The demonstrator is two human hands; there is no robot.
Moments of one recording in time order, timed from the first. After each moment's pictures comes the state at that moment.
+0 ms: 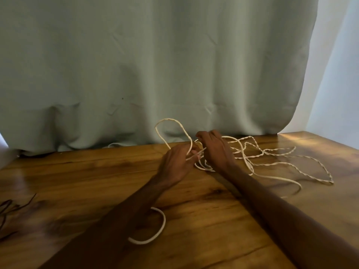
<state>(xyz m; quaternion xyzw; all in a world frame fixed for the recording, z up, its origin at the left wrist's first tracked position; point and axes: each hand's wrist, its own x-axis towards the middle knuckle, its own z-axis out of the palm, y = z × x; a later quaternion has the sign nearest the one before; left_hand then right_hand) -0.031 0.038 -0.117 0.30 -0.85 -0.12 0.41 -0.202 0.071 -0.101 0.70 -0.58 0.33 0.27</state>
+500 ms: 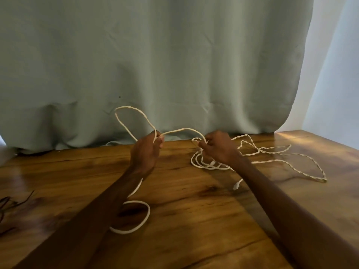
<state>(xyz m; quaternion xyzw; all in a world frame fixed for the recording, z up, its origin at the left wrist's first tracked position) 0.018 -0.004 -0.113 0.42 -0.76 -0.08 0.48 -0.207 0.097 -0.067 0.64 -0.69 0.34 -0.01</state>
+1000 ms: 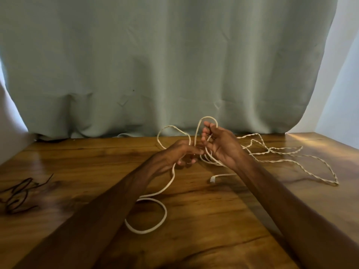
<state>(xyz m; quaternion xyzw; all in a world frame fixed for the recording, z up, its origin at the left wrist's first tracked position) -0.011 0.034 -0.098 0.23 -0.71 -0.61 0.26 -0.168 0.097 -0.066 0.36 -0.34 0.69 -0.53</state>
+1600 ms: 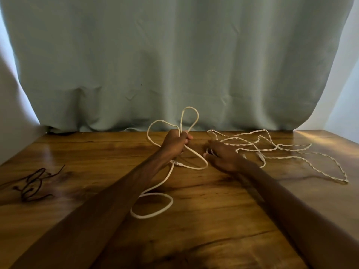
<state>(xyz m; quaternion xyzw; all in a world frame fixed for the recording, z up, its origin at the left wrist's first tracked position) -0.004 0.010 -0.110 0.41 -0.65 -0.46 0.44 -0.203 0.079 -0.123 0.74 -0.64 0.19 -0.04</state>
